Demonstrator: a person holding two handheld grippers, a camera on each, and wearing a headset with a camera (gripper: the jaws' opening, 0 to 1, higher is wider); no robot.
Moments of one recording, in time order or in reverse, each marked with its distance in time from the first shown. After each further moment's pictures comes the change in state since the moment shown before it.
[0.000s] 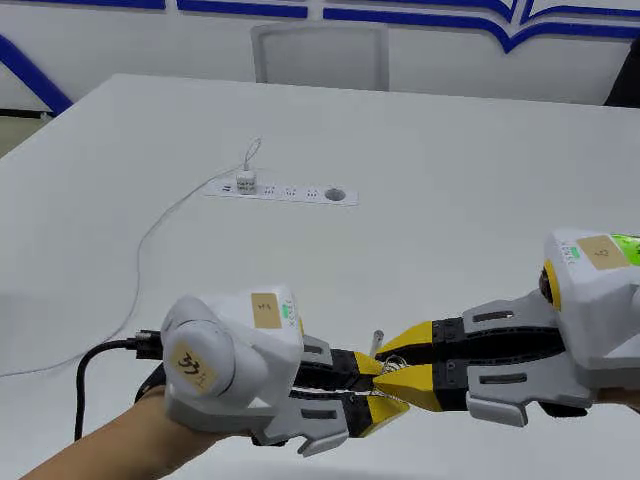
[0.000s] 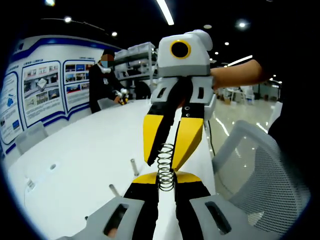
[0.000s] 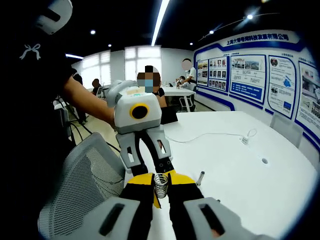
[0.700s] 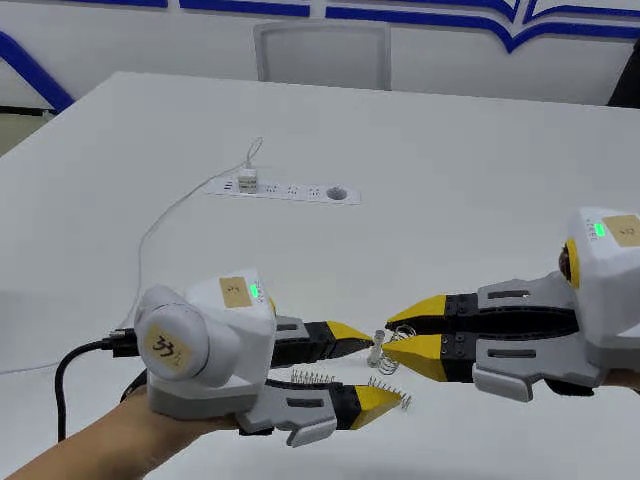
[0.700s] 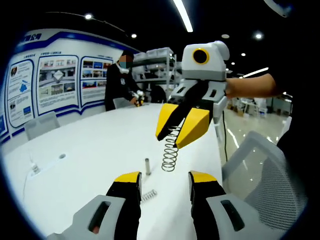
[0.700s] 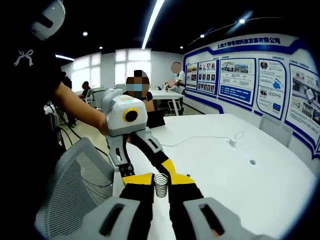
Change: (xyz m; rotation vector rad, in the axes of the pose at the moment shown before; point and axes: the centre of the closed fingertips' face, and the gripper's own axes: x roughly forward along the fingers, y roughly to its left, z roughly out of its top) left arm -0.013 0.025 -0.001 -0.088 -0.040 0.125; right arm -0.010 -0.024 0.010 0.006 -0.020 -0.114
